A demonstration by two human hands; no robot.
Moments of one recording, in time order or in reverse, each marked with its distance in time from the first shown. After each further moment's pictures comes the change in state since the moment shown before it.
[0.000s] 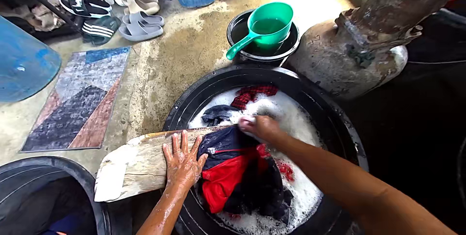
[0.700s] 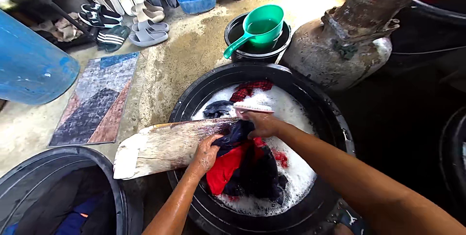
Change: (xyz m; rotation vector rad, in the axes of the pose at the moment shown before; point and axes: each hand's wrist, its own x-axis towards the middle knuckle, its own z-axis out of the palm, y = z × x) left_hand -0.026 0.047 -0.041 -1.034 0.000 0.185; right_hand -0.031 0.016 -0.014 -0.019 -0.115 -0.428
